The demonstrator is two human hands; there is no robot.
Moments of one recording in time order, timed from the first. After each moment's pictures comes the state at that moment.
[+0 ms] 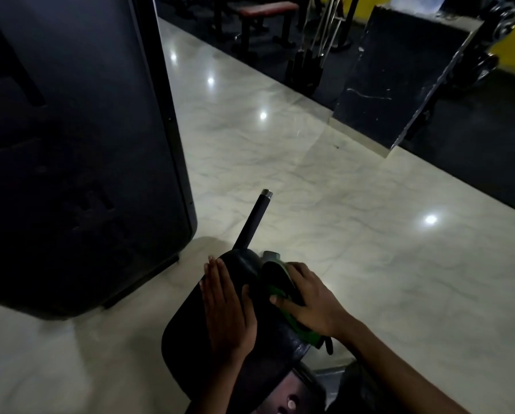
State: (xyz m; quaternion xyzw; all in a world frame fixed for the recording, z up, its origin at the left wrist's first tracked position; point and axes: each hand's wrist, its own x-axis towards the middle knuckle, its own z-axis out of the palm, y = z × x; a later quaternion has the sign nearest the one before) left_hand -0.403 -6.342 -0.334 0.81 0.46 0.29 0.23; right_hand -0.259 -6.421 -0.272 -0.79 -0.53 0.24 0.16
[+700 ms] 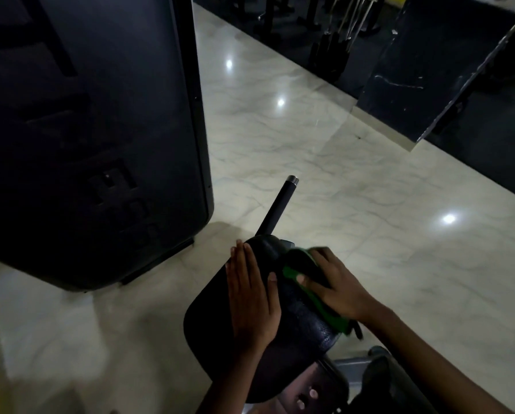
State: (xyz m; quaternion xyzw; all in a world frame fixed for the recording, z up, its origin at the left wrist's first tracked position) left_hand -0.408 -6.340 -0.338 0.81 0.45 0.30 0.23; right_hand -0.255 -6.410 -0.278 -0.77 -0.56 0.23 0.21
